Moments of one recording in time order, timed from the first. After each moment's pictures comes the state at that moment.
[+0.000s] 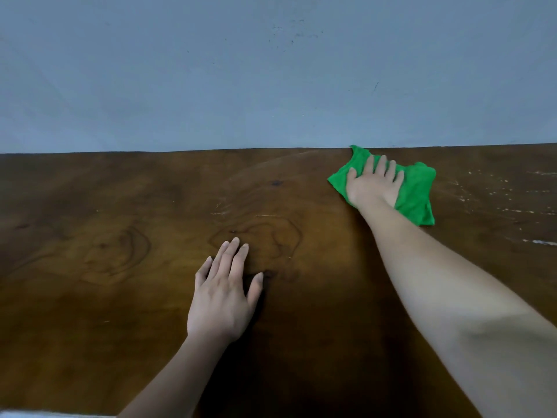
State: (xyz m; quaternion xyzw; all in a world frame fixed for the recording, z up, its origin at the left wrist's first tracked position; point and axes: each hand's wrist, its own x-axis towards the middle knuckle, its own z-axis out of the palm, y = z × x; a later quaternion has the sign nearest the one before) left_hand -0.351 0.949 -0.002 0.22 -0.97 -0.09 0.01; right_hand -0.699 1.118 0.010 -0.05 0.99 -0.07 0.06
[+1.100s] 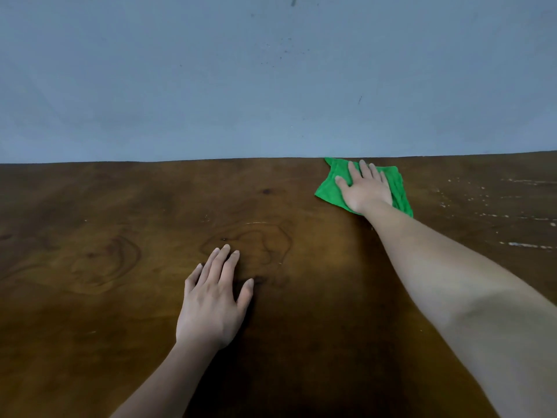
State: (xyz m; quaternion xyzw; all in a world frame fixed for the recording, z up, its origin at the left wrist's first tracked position) left_hand -0.351 0.947 0.000 0.22 -0.97 -0.10 0.01; right_hand -0.720 1.148 0.013 -0.16 0.98 -0.07 0.06
